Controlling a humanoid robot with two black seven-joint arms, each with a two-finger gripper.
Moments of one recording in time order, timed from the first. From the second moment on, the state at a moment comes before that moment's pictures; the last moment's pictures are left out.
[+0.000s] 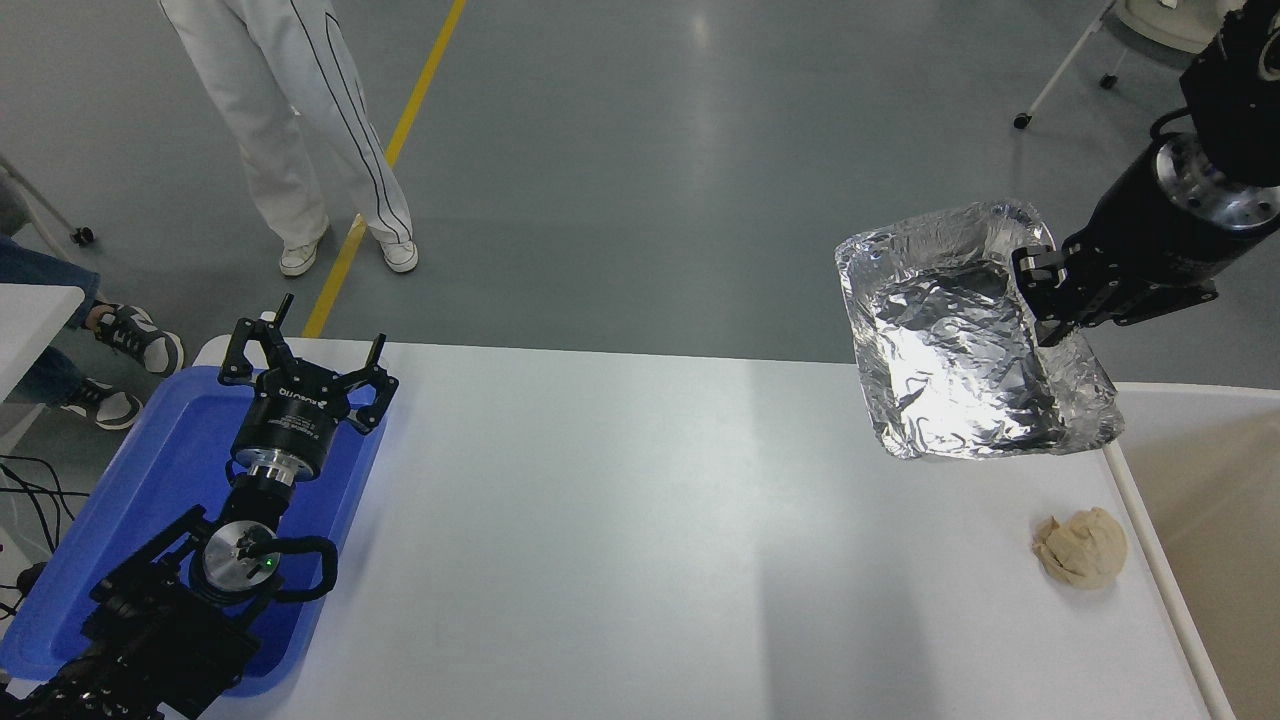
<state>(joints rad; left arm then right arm) -0.52 0.21 -0.97 -0.54 -0.09 -0.62 -0.36 2.34 -0.45 -1.30 1.34 -0.13 0.79 -0.17</state>
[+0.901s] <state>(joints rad) -0.52 0.21 -0.98 -0.54 -0.09 -0.62 -0.36 2.34 -0.65 -1.45 1.31 -0.21 0.79 -0.18</state>
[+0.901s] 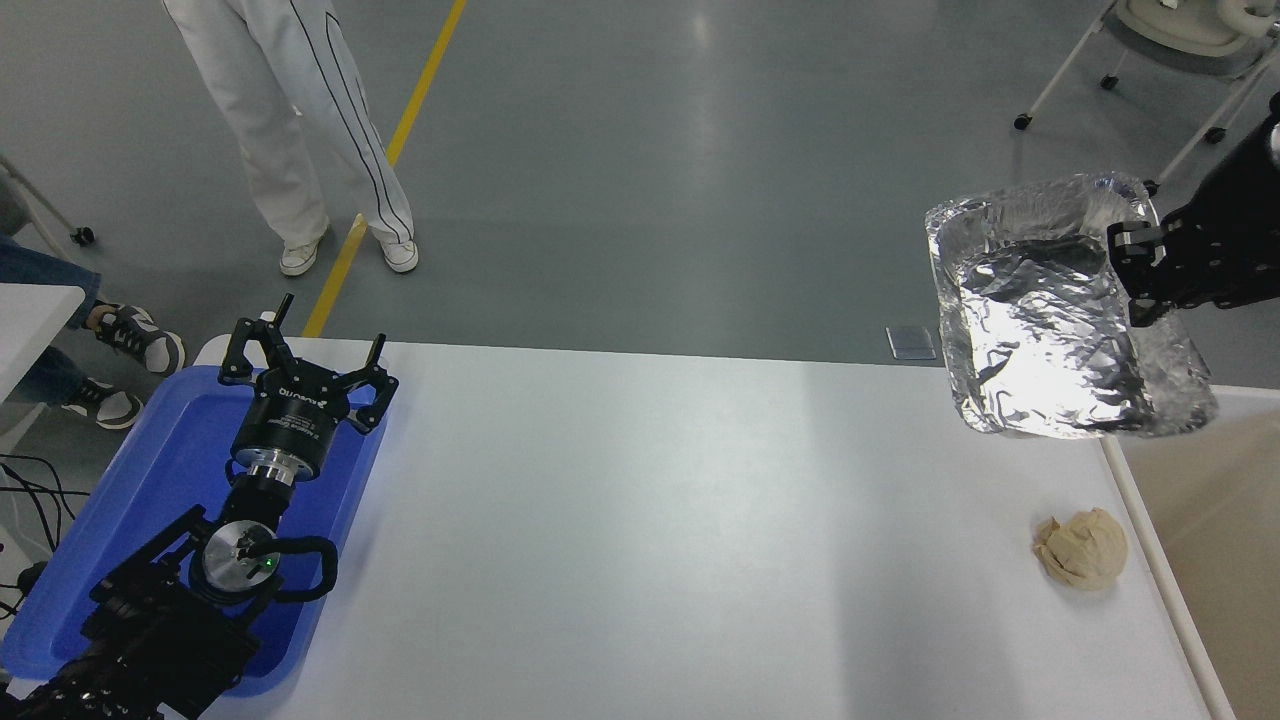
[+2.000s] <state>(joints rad) -0.52 0.21 -0.98 -0.54 -0.09 -0.62 -0.36 2.25 -1.10 -1.58 1.06 -0.50 0.79 -0.19</state>
